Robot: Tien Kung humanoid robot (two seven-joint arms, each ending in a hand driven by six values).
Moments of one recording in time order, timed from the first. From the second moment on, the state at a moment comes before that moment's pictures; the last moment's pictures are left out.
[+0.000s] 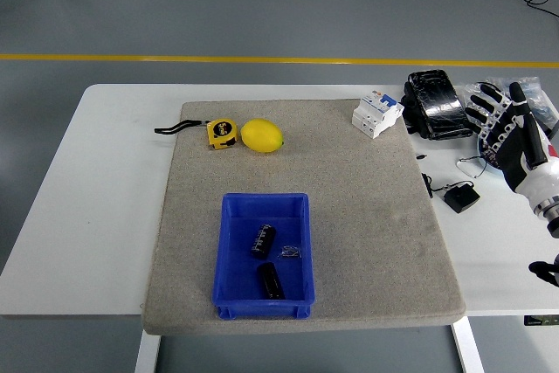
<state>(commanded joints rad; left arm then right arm) -0.03 0.12 -0.34 -0.25 1.57 0.13 0.23 0.31 -0.43 1.15 1.30 -0.66 -0.14 0.19</state>
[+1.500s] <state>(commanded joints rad) 0.06 0.13 -0.36 -0.21 1.42 0.33 0.17 0.29 -0.40 1.09 1.24 -0.71 -0.15 0.18</state>
